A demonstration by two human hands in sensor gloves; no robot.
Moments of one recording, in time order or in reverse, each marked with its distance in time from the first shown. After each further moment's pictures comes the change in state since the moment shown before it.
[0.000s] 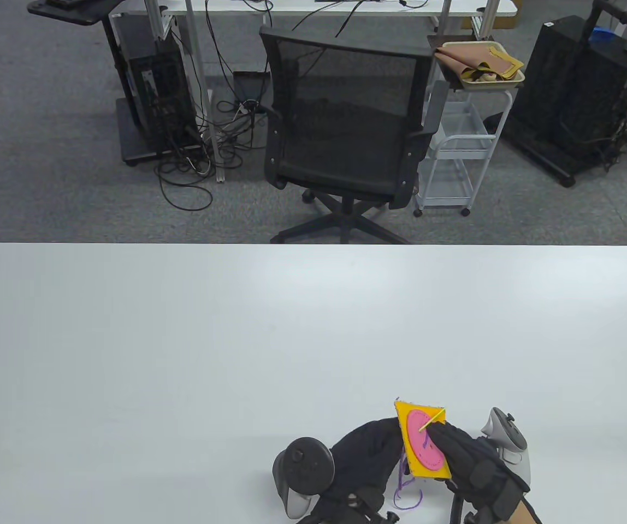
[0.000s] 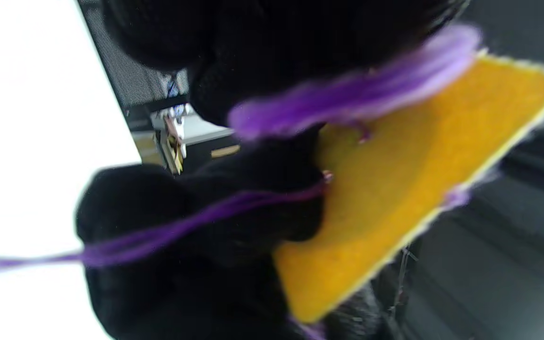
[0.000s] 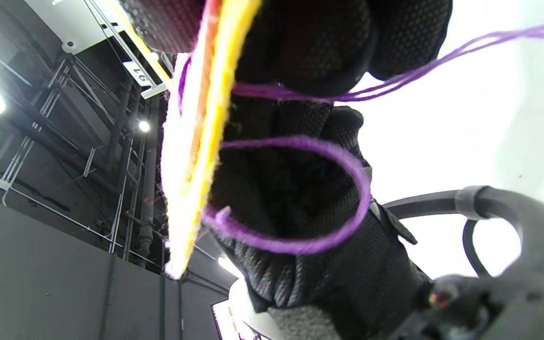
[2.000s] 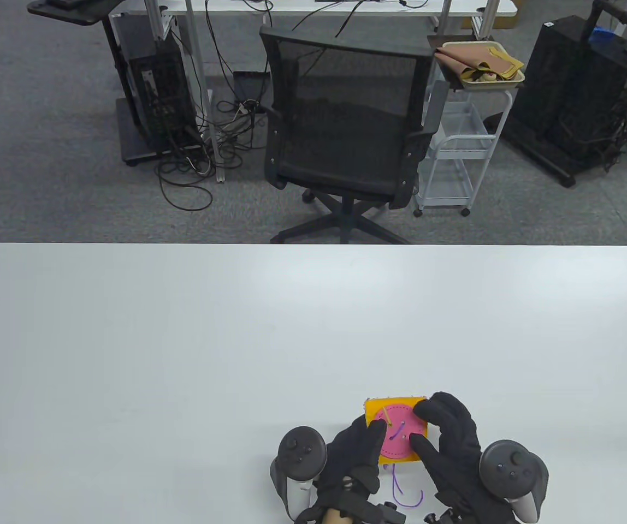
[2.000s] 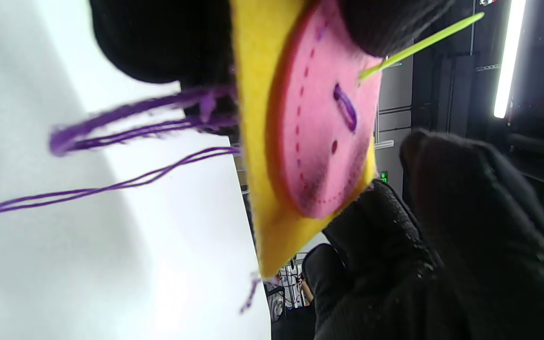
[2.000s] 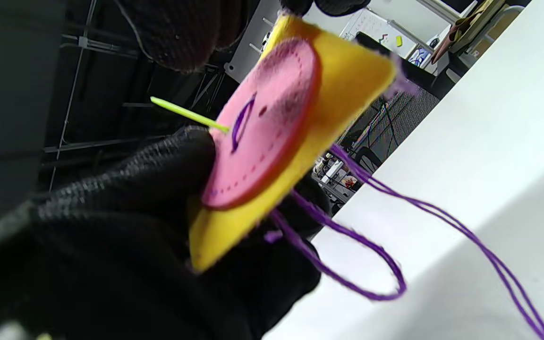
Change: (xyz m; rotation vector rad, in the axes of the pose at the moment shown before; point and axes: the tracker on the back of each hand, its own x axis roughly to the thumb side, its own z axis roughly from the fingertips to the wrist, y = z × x) left_hand -0.035 0.001 0.002 0.120 0.295 -0.045; right_hand 0.023 0.041 0.018 -0.514 -0.252 1.016
